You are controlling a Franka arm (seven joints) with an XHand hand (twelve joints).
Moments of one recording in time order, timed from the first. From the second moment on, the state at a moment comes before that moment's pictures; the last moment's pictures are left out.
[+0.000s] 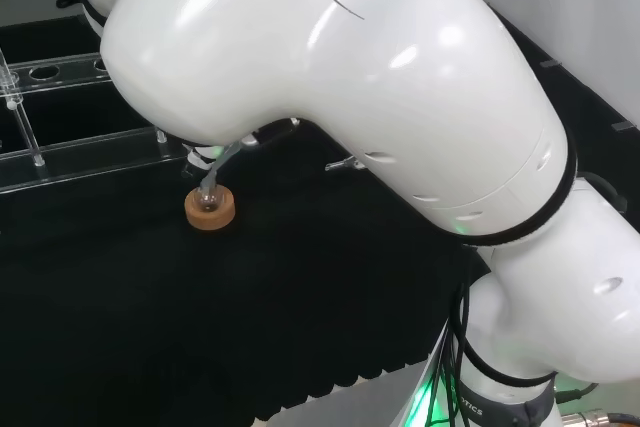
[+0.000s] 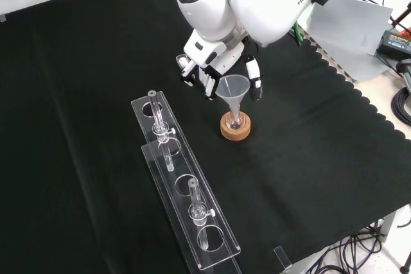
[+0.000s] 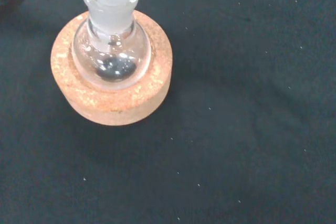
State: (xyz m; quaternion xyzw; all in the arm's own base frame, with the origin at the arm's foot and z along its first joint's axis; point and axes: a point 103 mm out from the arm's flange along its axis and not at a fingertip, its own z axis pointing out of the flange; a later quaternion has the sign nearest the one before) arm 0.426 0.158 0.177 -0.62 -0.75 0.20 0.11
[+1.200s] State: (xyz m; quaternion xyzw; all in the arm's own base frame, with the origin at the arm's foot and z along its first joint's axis) arm 0.420 0.170 0.170 -0.63 -0.74 0.19 0.13
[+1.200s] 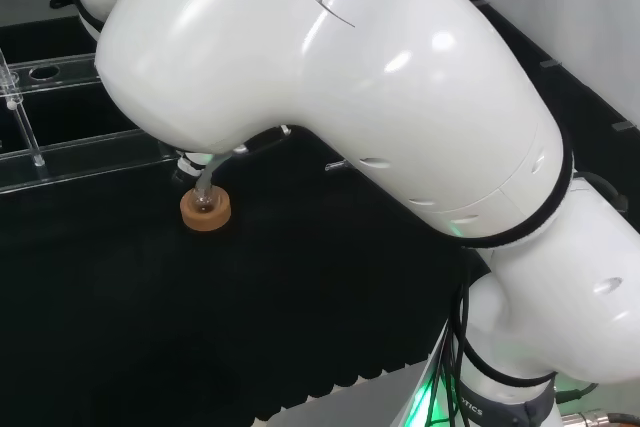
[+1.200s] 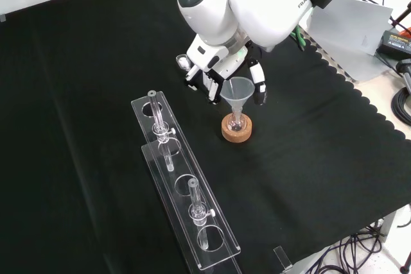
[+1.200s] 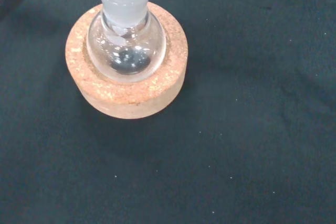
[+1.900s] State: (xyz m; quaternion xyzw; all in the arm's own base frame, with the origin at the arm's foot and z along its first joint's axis) arm 0.416 0.166 0.169 -0.63 -0.74 0.19 0.14
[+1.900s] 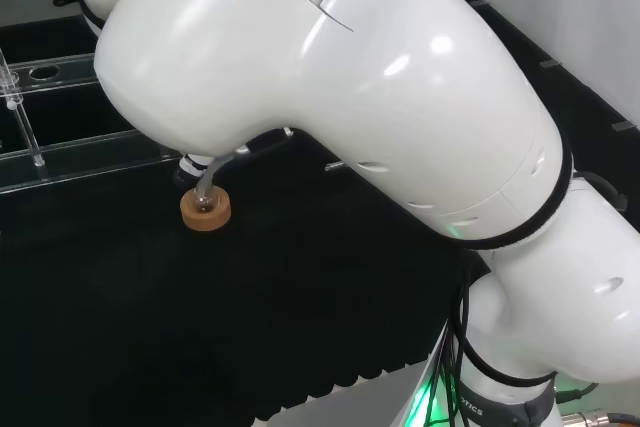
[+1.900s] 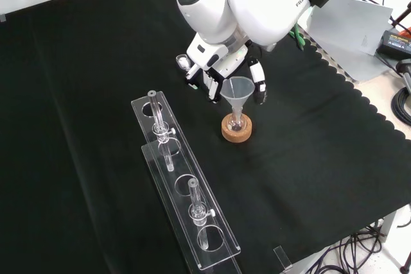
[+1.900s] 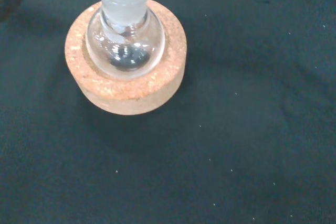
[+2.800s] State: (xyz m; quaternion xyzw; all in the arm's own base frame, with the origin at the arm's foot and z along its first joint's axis) arm 0.415 0.171 0.170 -0.63 -0.74 0.19 0.14
